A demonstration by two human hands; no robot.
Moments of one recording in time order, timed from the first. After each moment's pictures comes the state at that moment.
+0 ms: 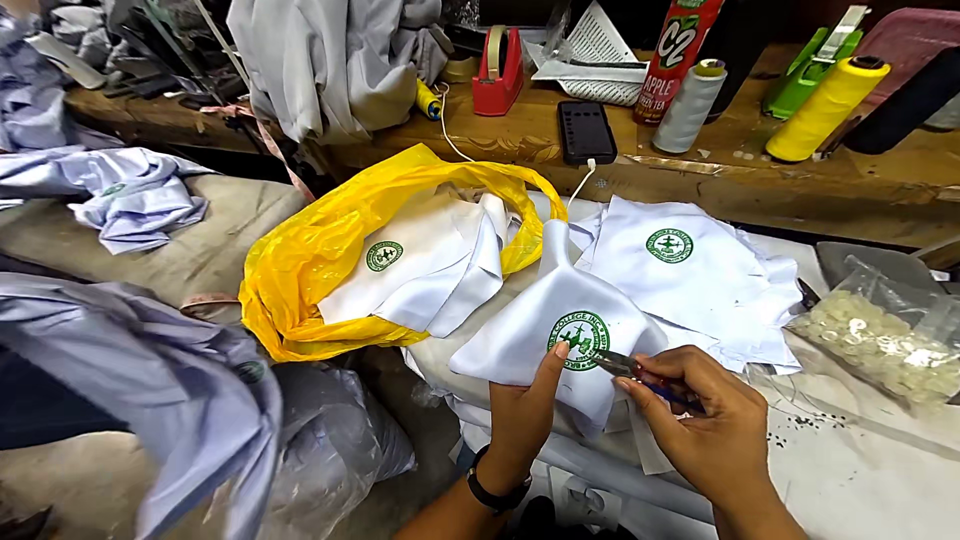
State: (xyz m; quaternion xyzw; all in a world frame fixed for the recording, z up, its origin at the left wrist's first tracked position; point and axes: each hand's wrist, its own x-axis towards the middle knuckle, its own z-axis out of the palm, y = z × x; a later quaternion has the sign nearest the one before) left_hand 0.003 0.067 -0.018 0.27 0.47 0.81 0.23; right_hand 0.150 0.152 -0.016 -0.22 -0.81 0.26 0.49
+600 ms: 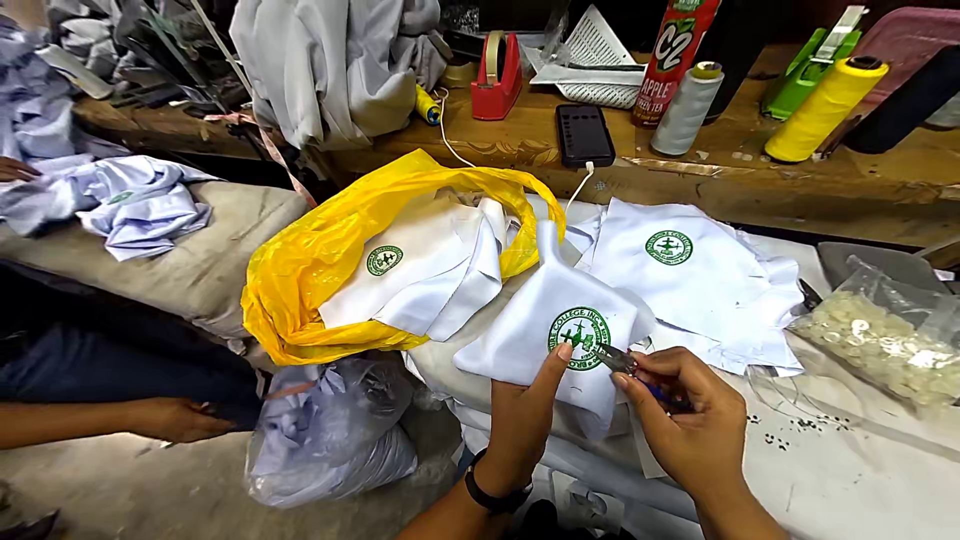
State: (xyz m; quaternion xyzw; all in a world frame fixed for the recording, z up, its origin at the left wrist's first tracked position) left_hand 0.006 0.067 -0.007 0.22 0.46 0.80 0.29; right_hand 0.138 0.148 -0.028 -0.24 -0.76 0.30 0.52
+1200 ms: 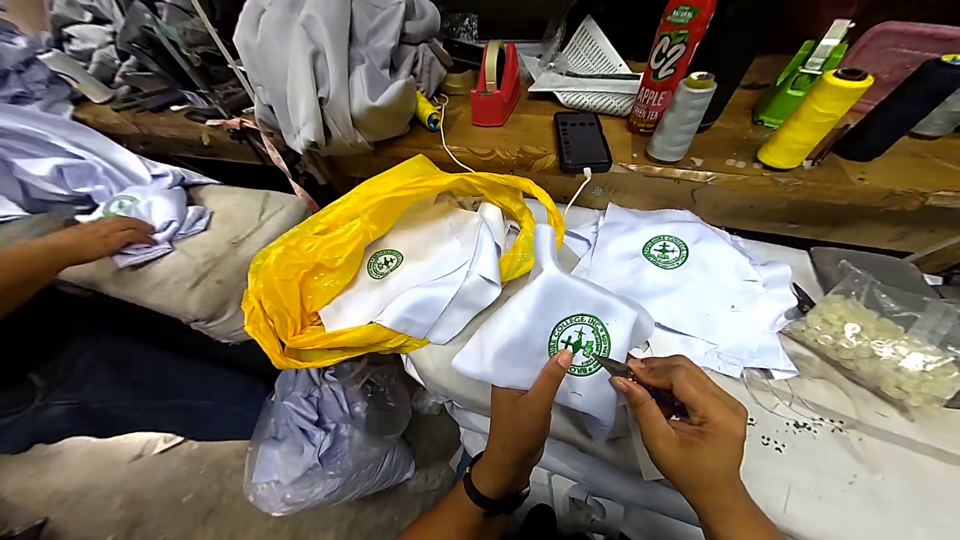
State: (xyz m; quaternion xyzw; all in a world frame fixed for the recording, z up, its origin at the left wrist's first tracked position) left_hand 0.005 0.064 -0.008 0.22 0.44 0.81 0.32; right_hand 0.139 0.149 -0.029 -0.20 -0.78 0.24 0.54
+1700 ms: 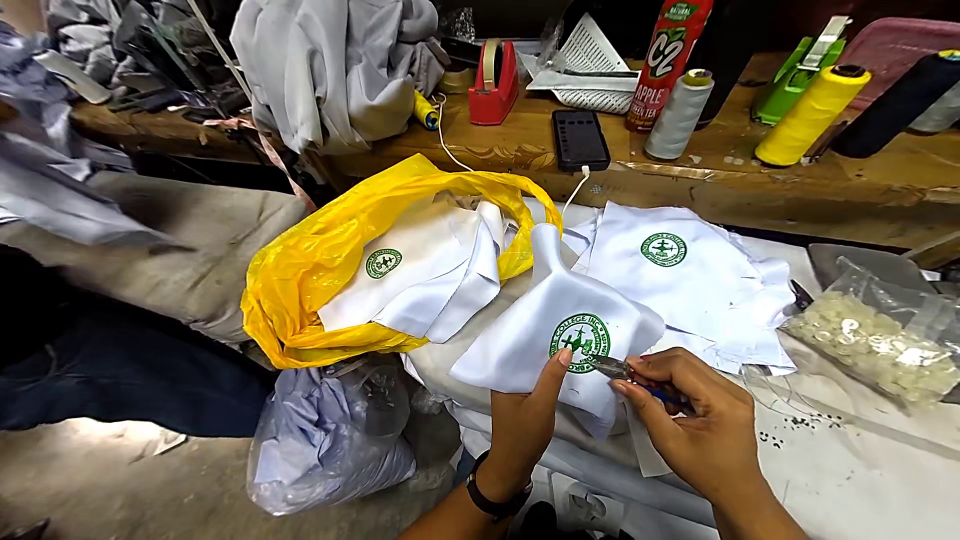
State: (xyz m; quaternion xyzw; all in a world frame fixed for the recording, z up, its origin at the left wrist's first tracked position) left_hand 0.008 0.066 -0.013 0.27 0.47 0.81 0.24; right_hand 0.150 0.155 -0.018 -0.20 -0.81 0.27 0.48
